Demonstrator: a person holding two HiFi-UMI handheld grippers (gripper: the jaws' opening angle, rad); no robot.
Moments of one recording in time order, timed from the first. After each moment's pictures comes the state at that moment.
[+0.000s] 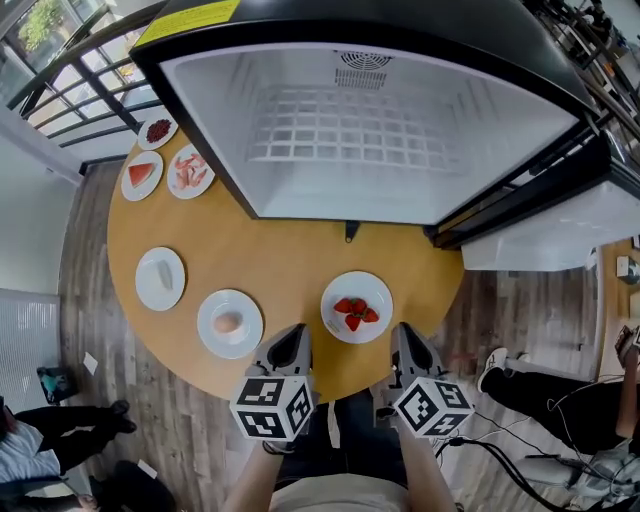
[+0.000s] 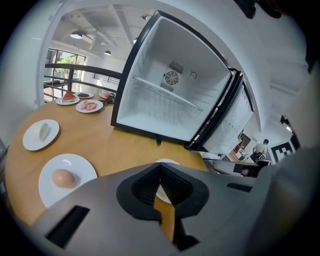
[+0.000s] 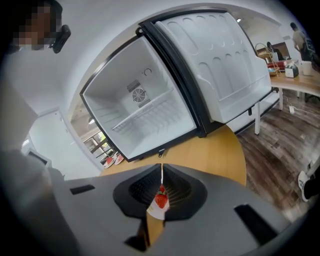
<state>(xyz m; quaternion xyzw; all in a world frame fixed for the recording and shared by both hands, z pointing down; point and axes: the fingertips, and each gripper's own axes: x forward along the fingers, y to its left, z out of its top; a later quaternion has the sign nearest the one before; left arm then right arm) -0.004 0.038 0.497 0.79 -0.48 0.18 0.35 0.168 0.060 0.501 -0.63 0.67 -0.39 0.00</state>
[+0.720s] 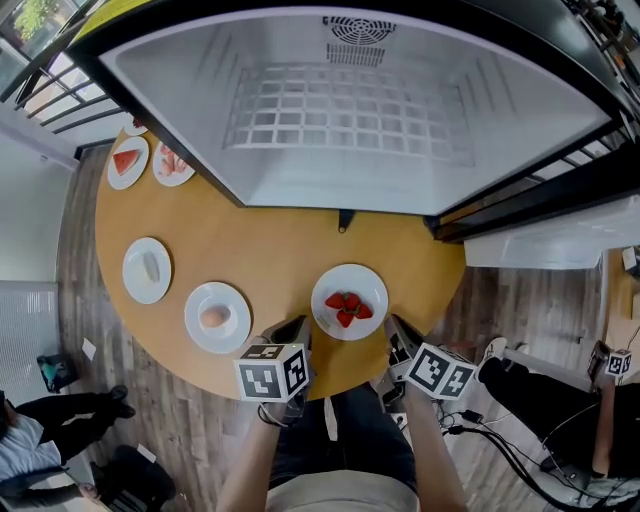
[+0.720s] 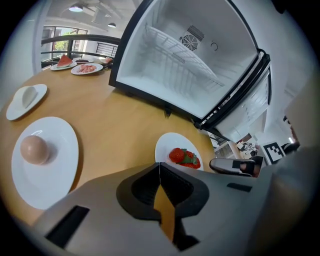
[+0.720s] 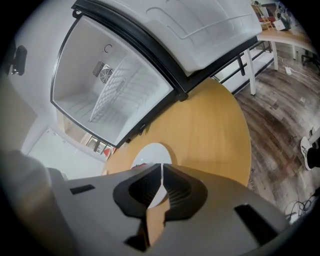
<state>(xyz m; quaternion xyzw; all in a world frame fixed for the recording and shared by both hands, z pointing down) 0.014 0.037 0.586 0.73 -0.44 0.25 0.46 0.184 0.055 0.592 -0.55 0.62 -0.55 -0.02</state>
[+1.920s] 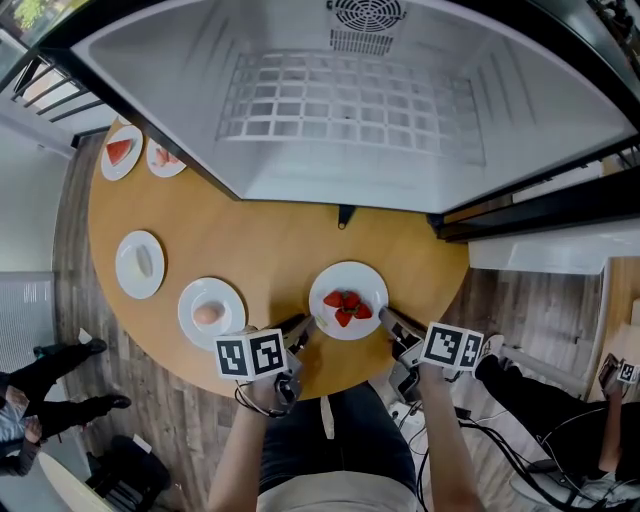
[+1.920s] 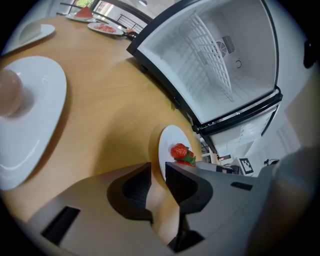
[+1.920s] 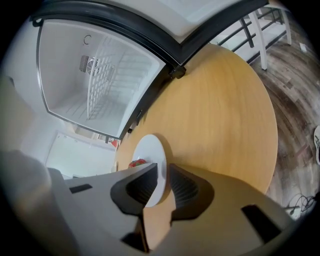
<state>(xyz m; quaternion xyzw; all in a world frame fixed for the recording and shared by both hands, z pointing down) 0.024 0.042 0.612 0.69 -0.36 0.17 0.60 0.177 0.043 0.617 -0.44 0.63 -0.64 -0.03</state>
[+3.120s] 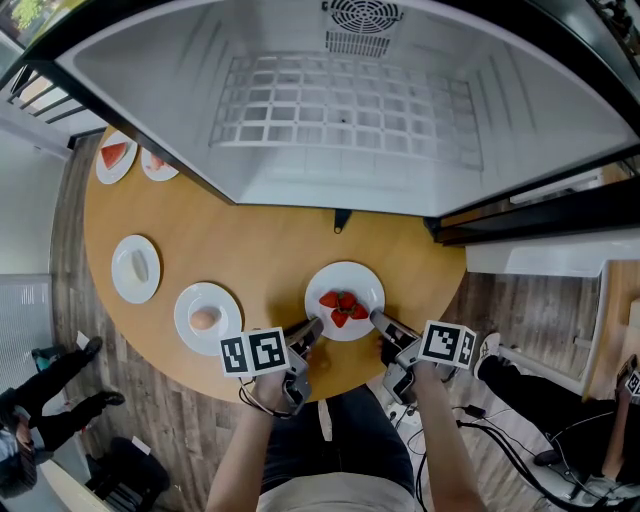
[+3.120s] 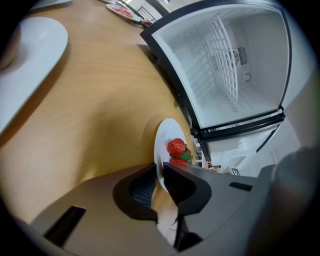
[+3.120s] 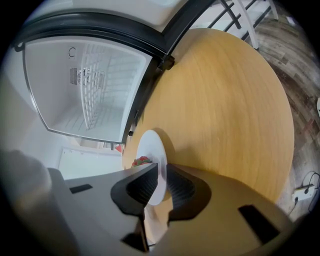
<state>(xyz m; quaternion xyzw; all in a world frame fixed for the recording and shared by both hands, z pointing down) 0.046 0.044 0.617 0.66 -0.34 0.12 0.67 0.164 0.042 0.619 -0.41 0.59 -0.69 0.01</state>
